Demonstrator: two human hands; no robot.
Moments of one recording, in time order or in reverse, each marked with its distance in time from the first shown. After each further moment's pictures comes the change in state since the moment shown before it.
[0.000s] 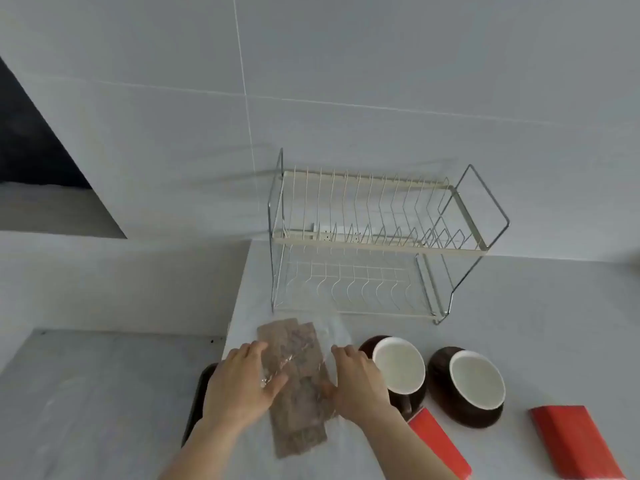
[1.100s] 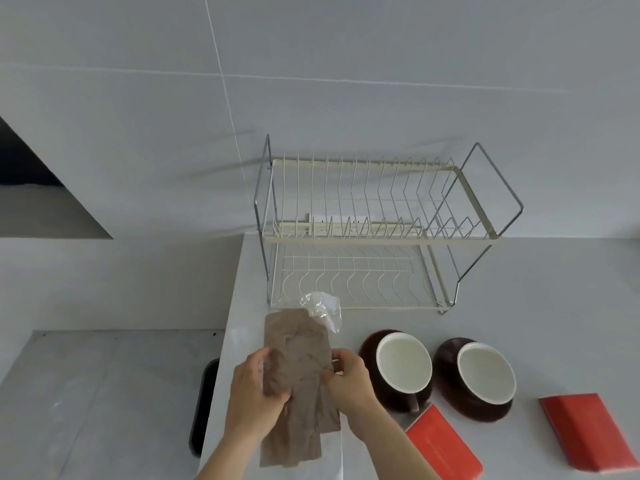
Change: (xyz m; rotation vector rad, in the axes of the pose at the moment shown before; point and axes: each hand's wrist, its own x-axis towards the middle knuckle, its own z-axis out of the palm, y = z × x) left_hand 0.007 -0.002 0.045 -0.590 -0.065 -0.251; right_hand 0.022 -0.006 0.032 1.101 0.053 0.432
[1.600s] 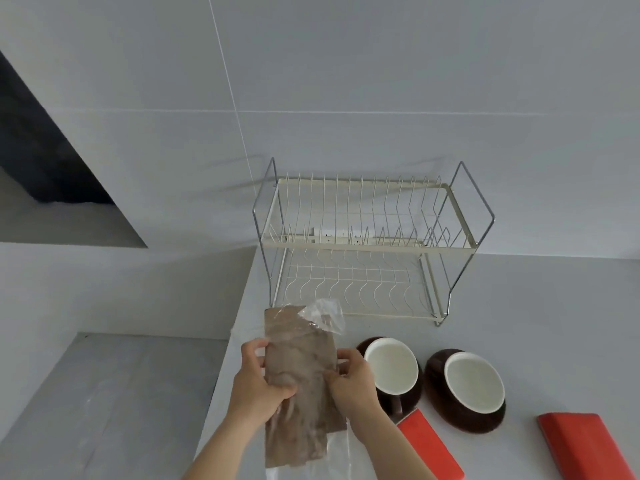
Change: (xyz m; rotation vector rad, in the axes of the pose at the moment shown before) left_hand -0.038 0.049 0.005 -0.145 0.081 -0.045; right_hand -0.021 0.003 -0.041 0.023 -0.033 -0.094
